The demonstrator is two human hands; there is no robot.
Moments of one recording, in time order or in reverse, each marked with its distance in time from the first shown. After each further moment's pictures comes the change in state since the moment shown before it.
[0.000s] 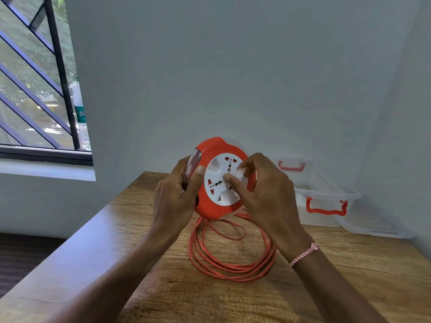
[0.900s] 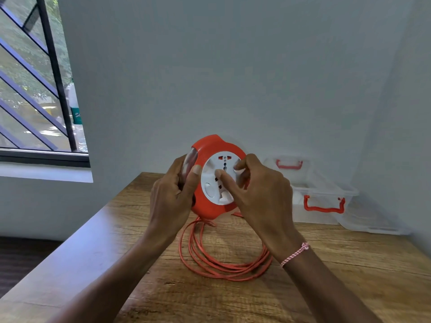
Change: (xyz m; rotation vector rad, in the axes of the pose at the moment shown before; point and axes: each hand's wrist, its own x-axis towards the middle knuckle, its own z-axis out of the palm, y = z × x) left_hand -0.001 0.002 0.001 -0.021 0.010 -0.015; right_hand -0.001 -0.011 0.001 -0.067 0.065 0.007
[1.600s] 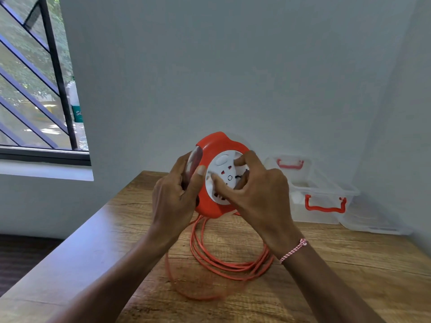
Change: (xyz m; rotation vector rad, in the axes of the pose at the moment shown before) left_hand -0.002 0.002 0.001 0.046 0.036 0.067; right_hand 0.000 -0.004 0.001 0.006 -0.012 -0.089
